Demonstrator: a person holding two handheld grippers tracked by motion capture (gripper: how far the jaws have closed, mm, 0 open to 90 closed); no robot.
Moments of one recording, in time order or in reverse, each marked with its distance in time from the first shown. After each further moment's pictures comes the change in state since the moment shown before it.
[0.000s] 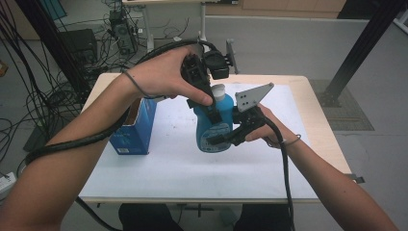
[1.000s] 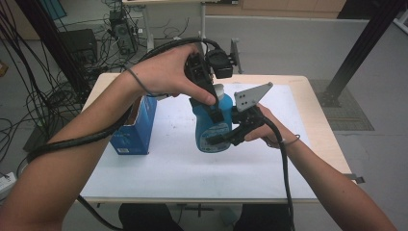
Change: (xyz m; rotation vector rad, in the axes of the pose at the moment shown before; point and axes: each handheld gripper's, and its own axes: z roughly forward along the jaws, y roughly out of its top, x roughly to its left) left arm -0.003 0.008 -0.001 0.017 0.008 0.016; right arm -0.001 0.002 0.002 0.005 0.005 -0.003
